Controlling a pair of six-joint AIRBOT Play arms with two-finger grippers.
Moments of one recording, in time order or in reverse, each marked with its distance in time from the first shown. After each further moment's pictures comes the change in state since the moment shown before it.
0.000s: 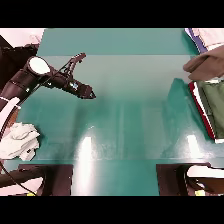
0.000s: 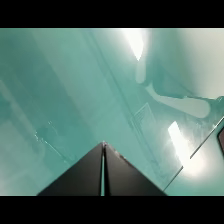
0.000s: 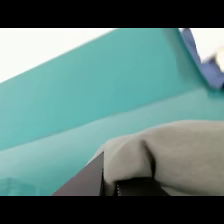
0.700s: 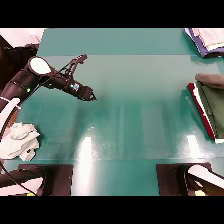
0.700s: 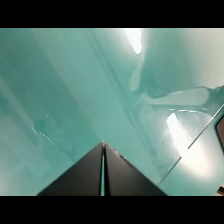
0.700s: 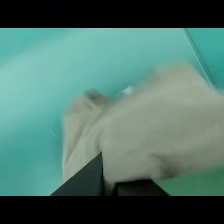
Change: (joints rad) left arm -0.004 0.000 0.000 0.000 -0.040 0.008; right arm -0.239 0.313 -0.319 -0.324 0.192 0.090
